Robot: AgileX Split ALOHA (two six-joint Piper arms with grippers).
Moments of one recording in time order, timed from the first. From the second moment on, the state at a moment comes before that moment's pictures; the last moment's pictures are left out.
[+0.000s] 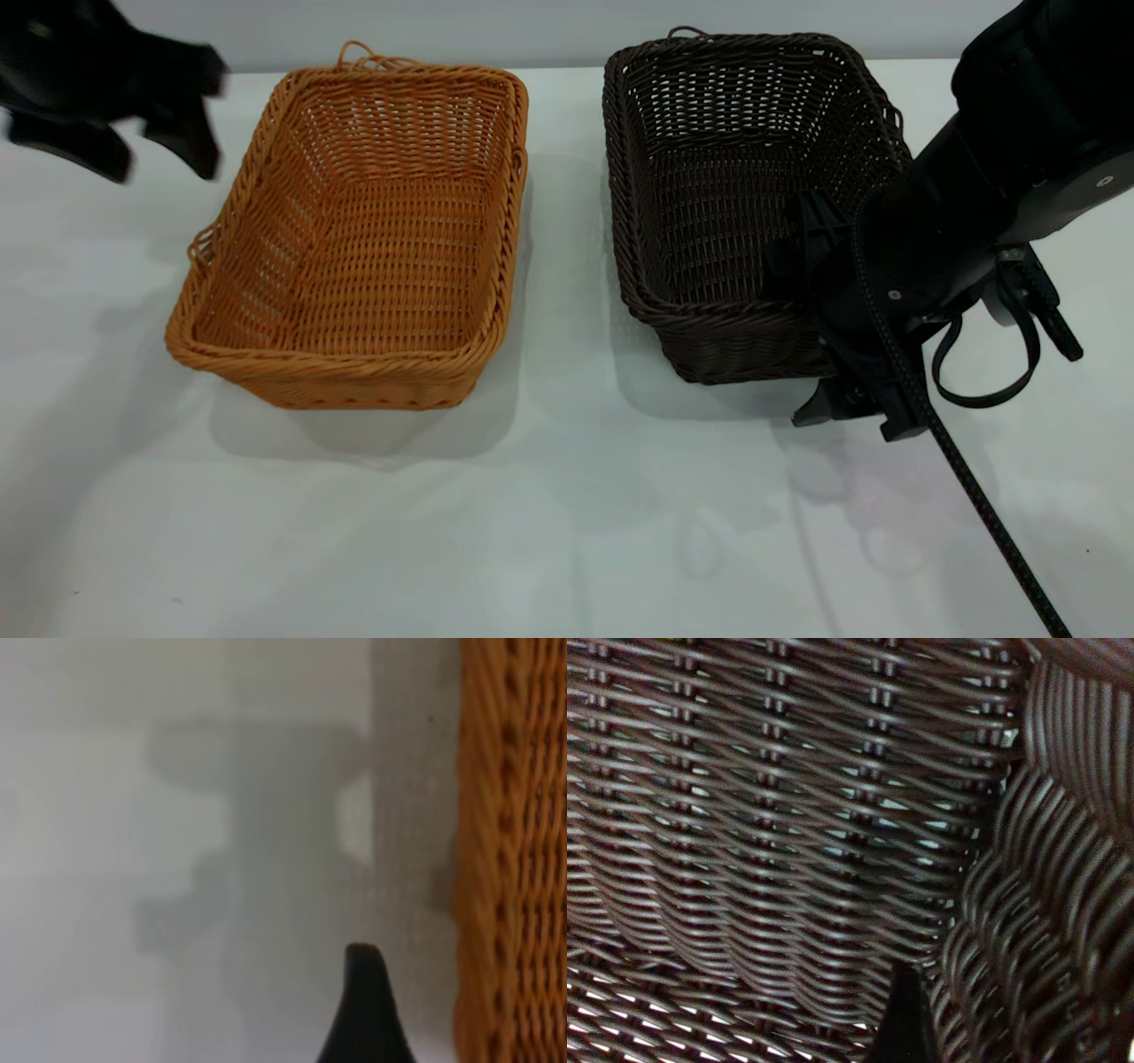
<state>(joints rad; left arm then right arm) -0.14 2.04 -1.14 -0.06 0.27 -0.04 0.43 2.19 -0.85 1.80 0.08 -0.06</state>
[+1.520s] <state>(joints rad) -0.15 2.25 -1.20 -0.16 0.09 0.05 0.38 2.19 -0.86 1.79 0.13 -0.06</state>
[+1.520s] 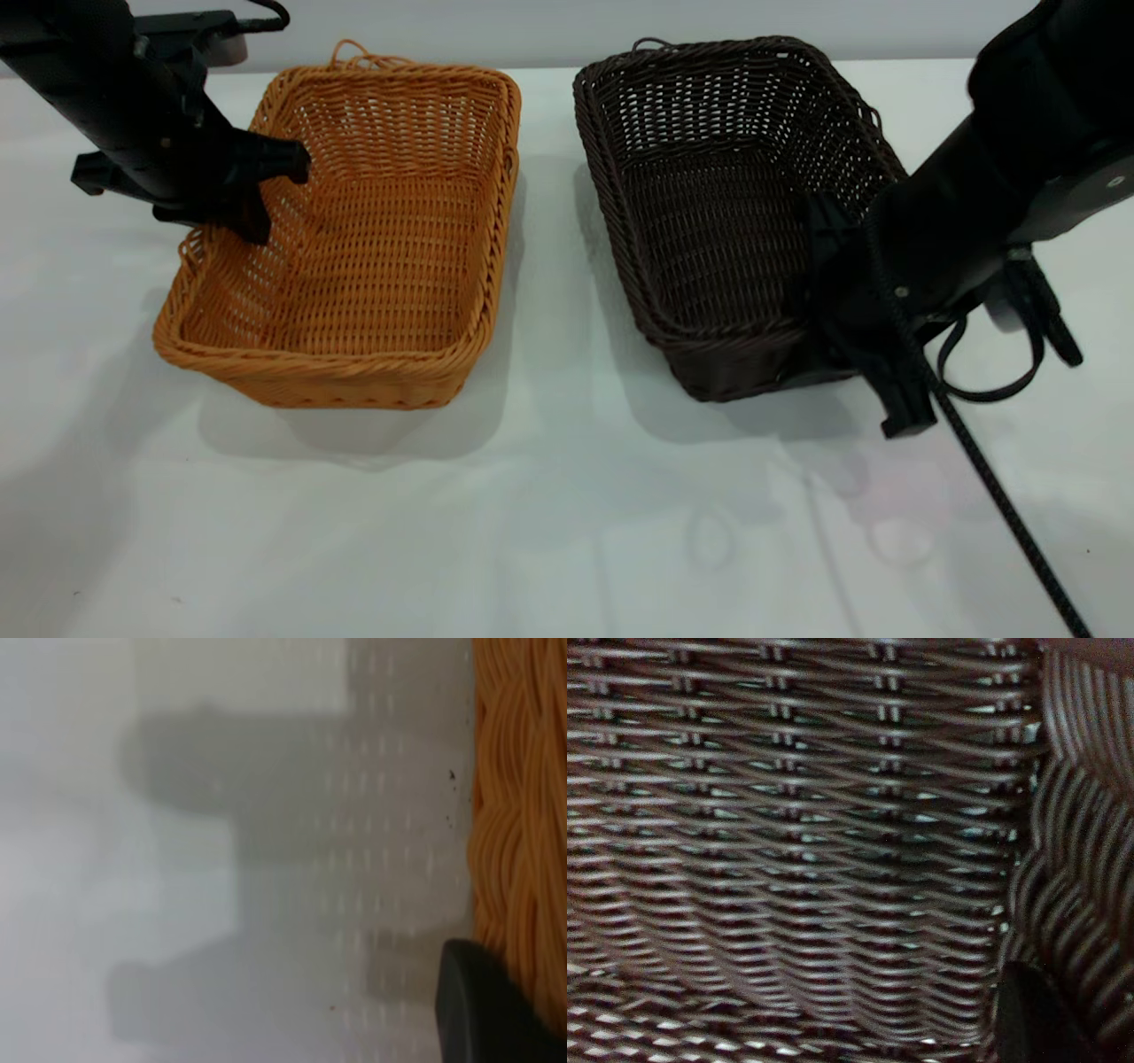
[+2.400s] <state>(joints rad) -0.41 2.27 -1.21 -0.17 -0.11 1.10 -0.06 1.91 -0.98 1.24 0.82 -0.51</state>
